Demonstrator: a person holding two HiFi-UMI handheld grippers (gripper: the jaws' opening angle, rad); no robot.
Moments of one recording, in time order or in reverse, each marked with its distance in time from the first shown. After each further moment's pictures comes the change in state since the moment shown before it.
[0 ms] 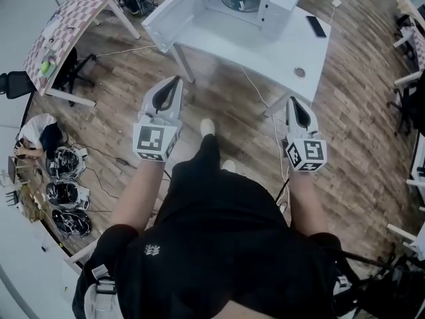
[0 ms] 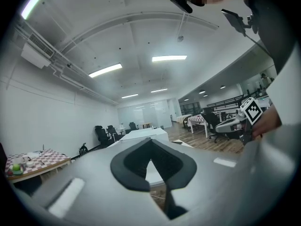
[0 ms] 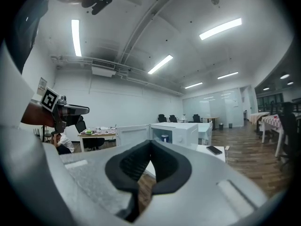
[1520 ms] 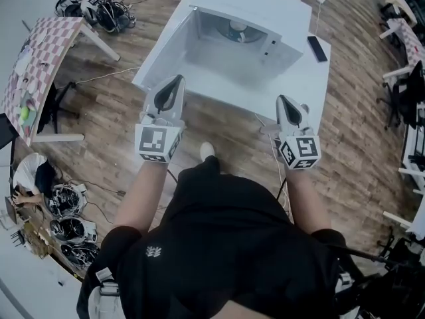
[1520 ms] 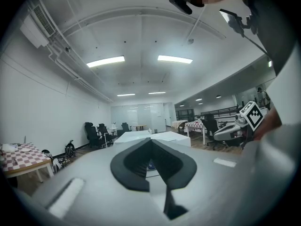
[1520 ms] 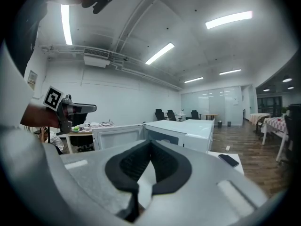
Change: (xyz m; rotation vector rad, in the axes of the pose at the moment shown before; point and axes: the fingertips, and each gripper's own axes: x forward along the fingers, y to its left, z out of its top) left arm 0.224 0.167 -0.029 -0.085 -0.040 -0.110; right arm 0.257 -0.017 0.032 -0.022 0.079 -0.044
